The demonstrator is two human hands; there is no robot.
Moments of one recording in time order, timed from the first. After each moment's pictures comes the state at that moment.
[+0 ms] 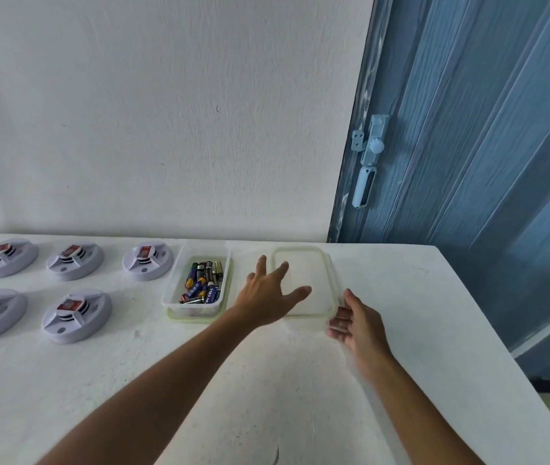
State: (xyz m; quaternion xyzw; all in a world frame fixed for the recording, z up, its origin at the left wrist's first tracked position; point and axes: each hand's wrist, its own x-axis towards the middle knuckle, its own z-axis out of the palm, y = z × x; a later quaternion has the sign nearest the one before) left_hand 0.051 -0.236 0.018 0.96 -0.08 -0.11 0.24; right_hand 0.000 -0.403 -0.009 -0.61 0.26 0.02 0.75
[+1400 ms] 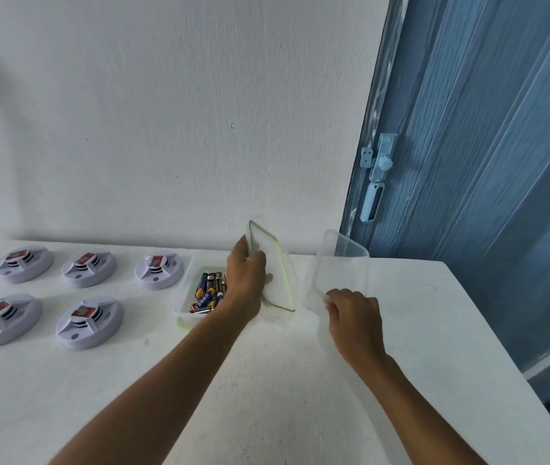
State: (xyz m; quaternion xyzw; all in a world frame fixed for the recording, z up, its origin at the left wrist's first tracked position) left_hand 0.054 -0.218 0.072 0.65 0.12 0.05 0.75; right_hand 0.018 -0.388 -0.004 -0.94 -0.04 -0.25 0.22
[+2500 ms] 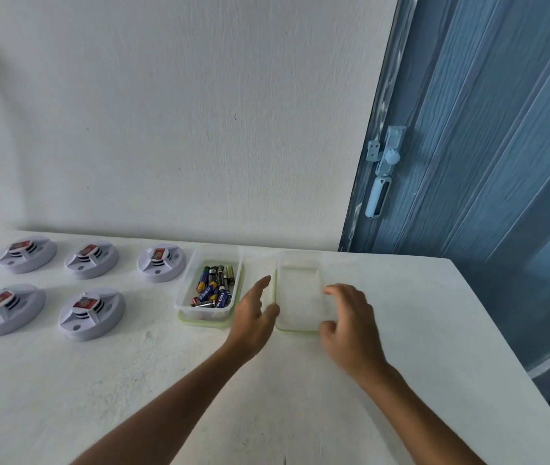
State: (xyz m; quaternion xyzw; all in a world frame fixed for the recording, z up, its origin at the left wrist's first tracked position) left_hand 0.023 -0.206 -0.015 0.84 -0.01 0.00 0.54; right_hand 0.005 -0.388 -0.014 -0.94 -0.08 -0.20 0.28
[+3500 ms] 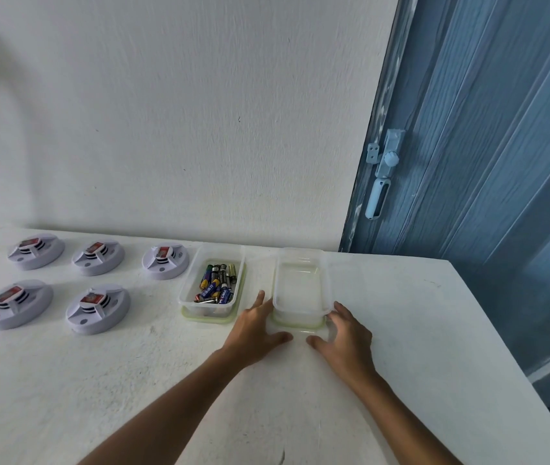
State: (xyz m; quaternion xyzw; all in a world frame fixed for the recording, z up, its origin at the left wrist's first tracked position) left_hand 0.015 -0.200 -0.024 0.94 -0.07 -0.07 0.32; right_hand -0.004 -0.384 -0.040 -0.95 0.01 -0.07 0.31
